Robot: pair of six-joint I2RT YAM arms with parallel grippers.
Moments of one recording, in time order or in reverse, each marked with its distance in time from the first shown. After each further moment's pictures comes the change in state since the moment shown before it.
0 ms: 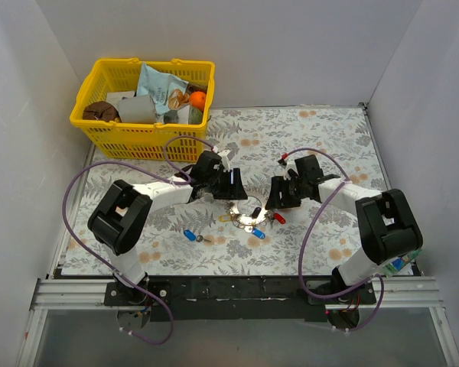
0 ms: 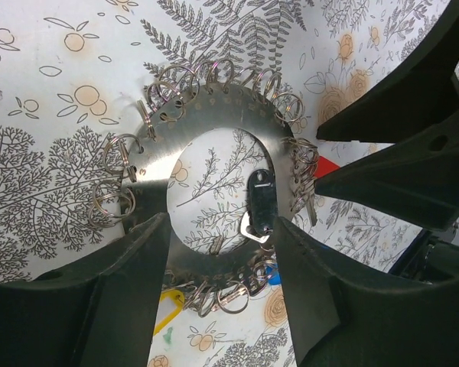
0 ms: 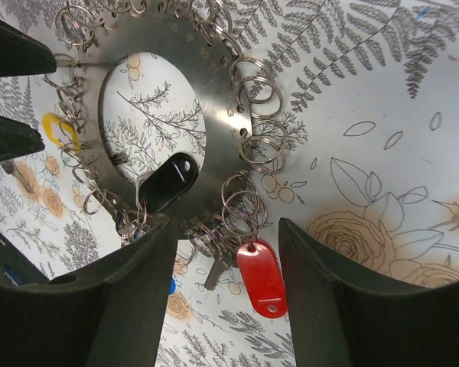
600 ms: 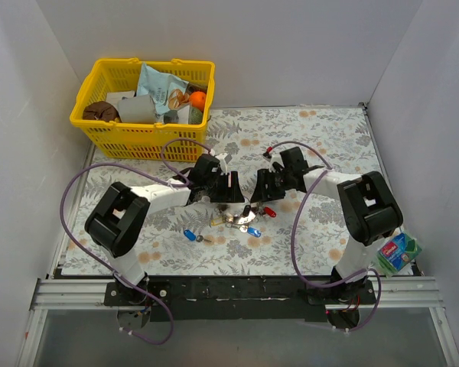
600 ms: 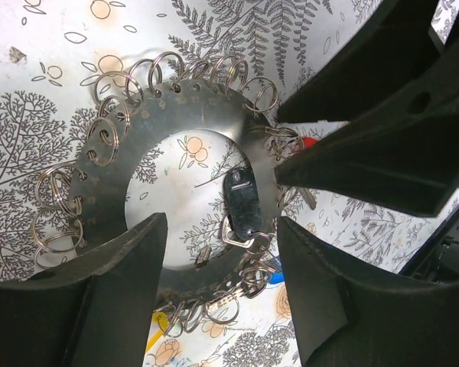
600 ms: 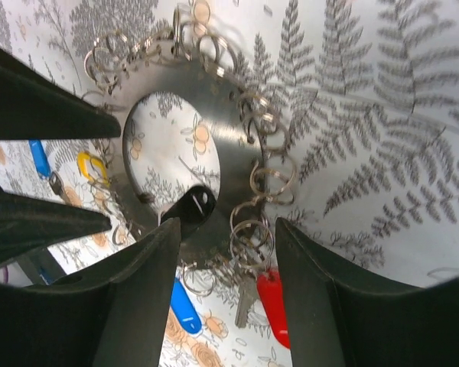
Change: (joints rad) left arm -0.002 -0.024 -0.041 -0.018 -0.028 0.001; right arm 0.064 0.190 0.136 0.086 -0.113 0.052
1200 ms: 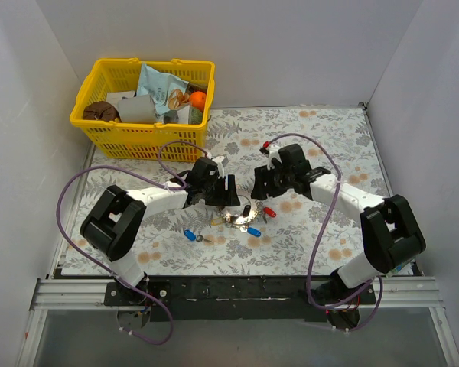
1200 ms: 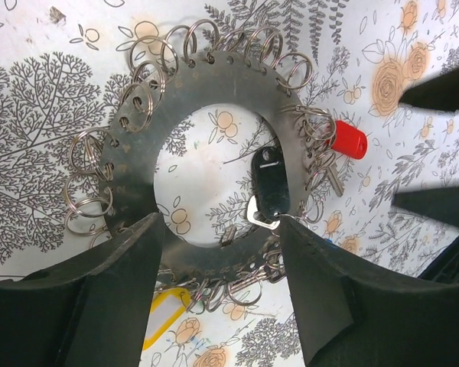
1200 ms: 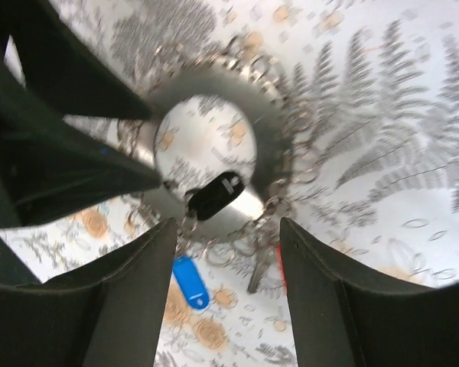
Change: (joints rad) left arm 0.000 -0.046 -0.043 -0.037 -0.053 0.023; right arm 0.074 -0.210 0.015 -0.076 0.187 -0.088
